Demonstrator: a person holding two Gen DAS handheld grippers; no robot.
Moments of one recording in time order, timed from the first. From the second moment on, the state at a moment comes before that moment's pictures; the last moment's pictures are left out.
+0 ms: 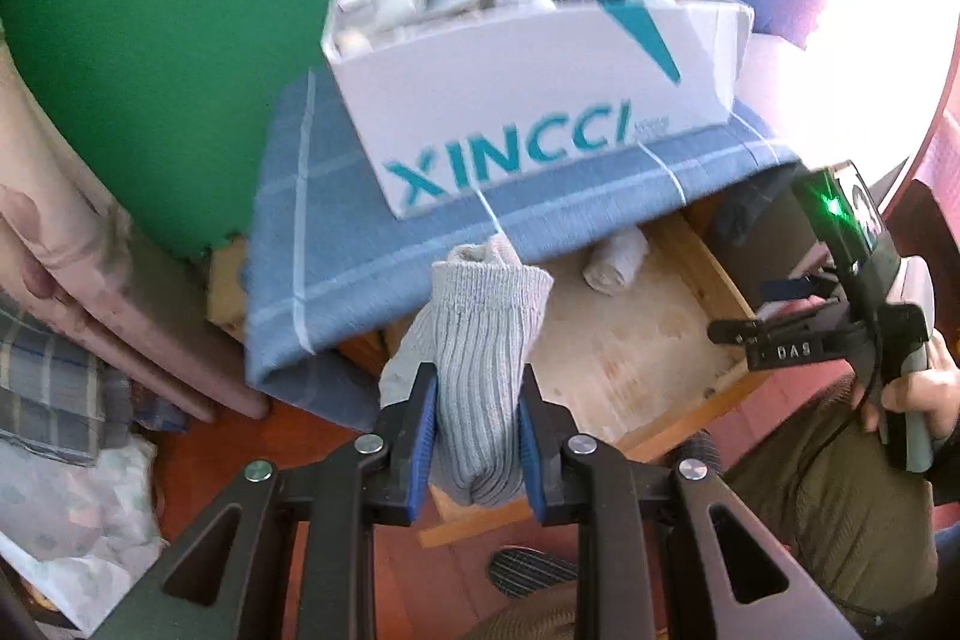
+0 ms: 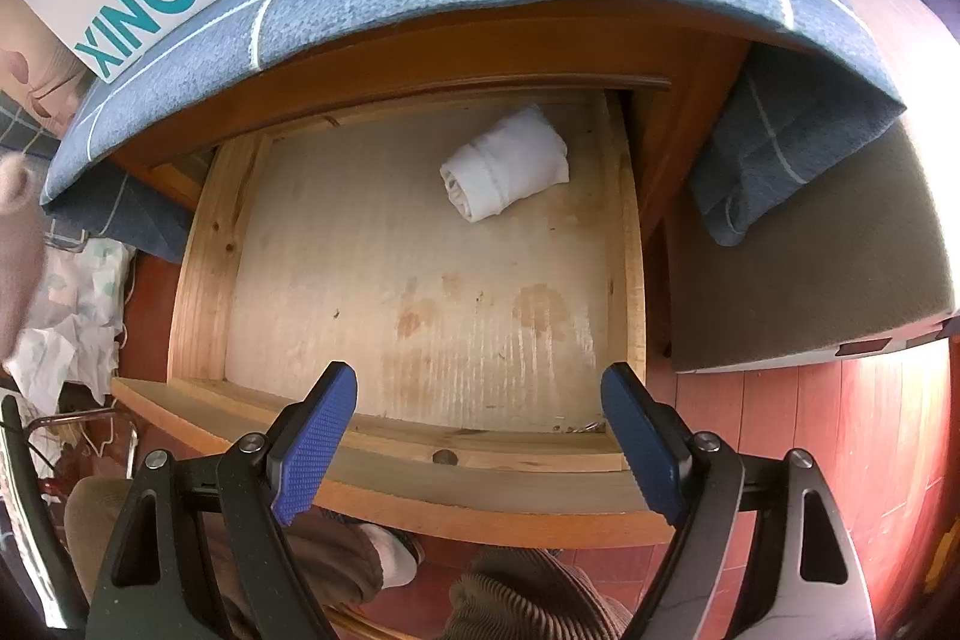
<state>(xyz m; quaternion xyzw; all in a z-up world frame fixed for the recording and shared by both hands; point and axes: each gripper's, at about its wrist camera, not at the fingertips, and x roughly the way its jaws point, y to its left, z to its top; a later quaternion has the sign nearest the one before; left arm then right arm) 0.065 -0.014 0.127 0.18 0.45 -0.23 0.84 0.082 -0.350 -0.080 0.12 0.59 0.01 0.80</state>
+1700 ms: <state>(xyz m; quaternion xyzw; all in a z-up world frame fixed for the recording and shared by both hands) 0.248 -0.108 0.160 0.17 0.45 -0.16 0.86 0.078 -0.357 -0.076 0.14 0.57 0.03 0.81</state>
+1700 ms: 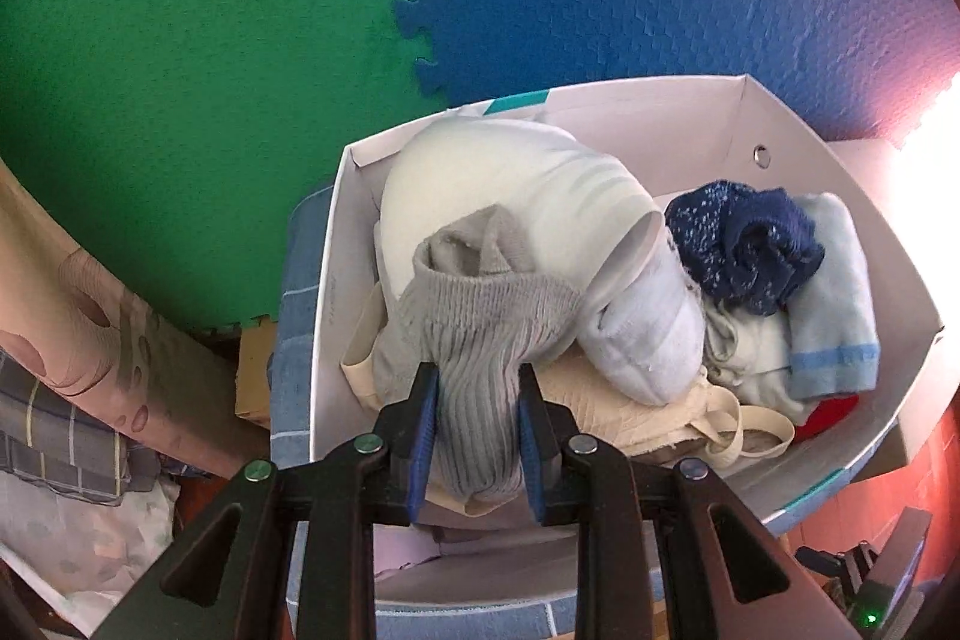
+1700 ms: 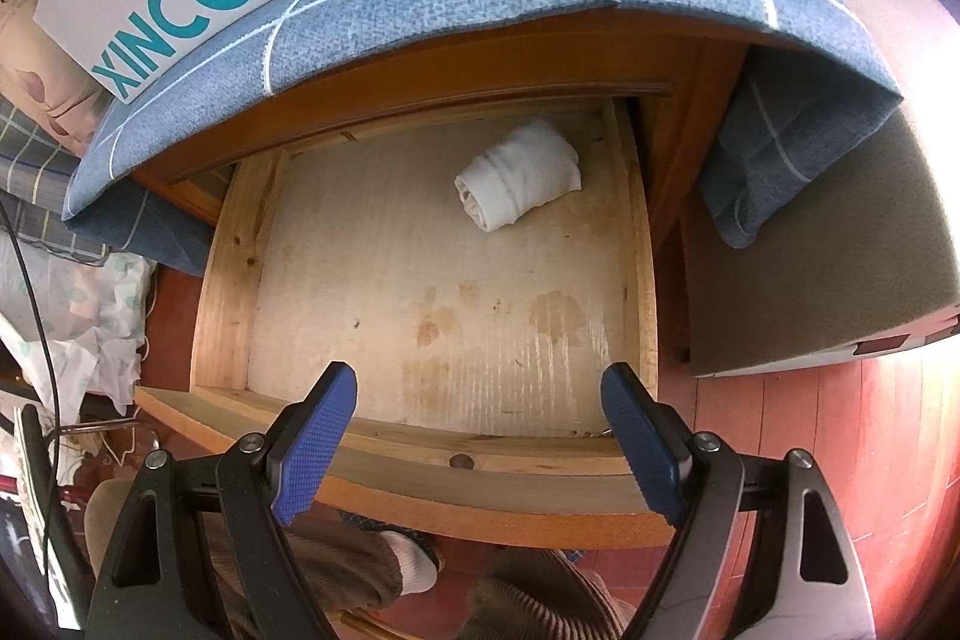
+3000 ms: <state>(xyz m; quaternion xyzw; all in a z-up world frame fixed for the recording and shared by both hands) 0.140 -0.055 0.193 0.15 0.38 -0.14 0.90 0.080 -0.351 -0.079 0.12 0.58 0.01 0.80</state>
